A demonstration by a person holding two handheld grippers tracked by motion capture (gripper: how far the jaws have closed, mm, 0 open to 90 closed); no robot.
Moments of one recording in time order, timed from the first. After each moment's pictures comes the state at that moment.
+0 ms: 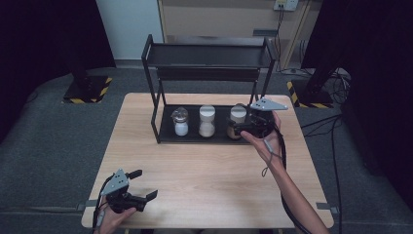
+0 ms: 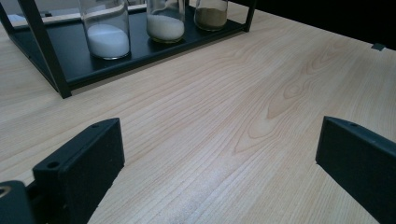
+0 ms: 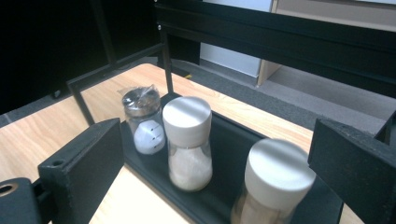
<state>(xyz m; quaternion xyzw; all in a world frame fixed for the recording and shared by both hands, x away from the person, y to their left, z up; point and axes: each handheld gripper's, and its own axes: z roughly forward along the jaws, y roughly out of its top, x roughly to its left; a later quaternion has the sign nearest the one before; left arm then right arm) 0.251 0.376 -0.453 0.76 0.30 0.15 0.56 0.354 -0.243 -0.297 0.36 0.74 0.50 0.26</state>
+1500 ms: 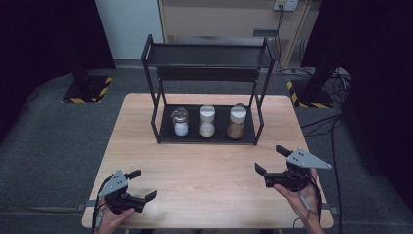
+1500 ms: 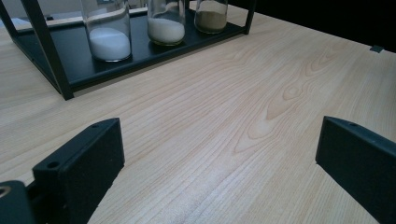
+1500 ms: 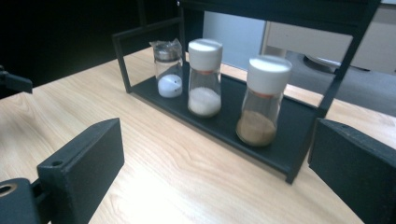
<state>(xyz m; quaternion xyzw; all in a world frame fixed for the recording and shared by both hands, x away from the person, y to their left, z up) 0.247 0.379 -0.455 0.76 0.30 0.15 0.56 0.217 -0.315 -0.340 0.36 0.73 0.51 0.27</state>
